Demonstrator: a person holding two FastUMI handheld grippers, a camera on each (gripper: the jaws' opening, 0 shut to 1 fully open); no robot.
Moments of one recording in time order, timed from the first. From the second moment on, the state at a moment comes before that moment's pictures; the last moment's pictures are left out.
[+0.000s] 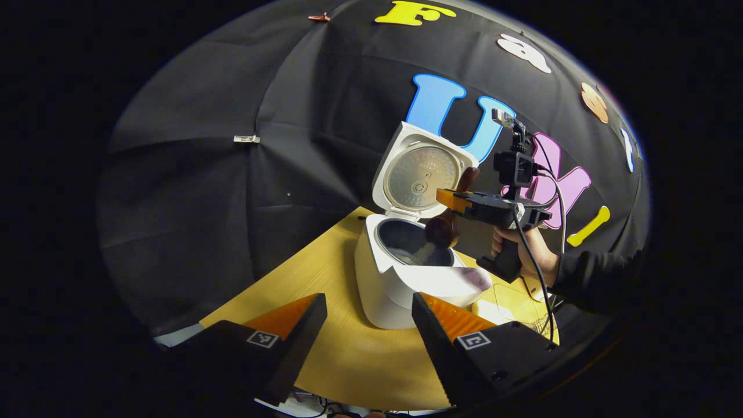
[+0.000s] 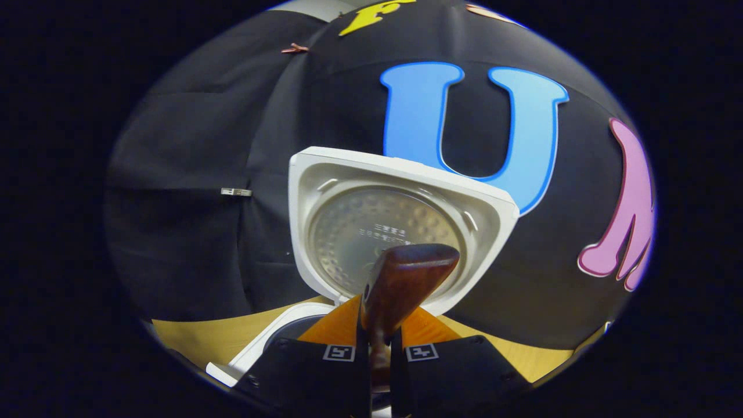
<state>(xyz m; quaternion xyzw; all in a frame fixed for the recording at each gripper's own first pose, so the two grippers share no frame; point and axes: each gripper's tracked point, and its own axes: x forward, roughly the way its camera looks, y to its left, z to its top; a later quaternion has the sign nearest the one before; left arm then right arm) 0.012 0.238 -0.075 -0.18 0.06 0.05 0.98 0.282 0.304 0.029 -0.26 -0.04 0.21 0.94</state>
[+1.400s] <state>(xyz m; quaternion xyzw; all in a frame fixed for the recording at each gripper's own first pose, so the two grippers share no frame) 0.019 0.148 -0.049 -0.14 0.06 0.02 0.99 0.170 0.202 0.177 -0.05 -0.09 0.23 0.97</state>
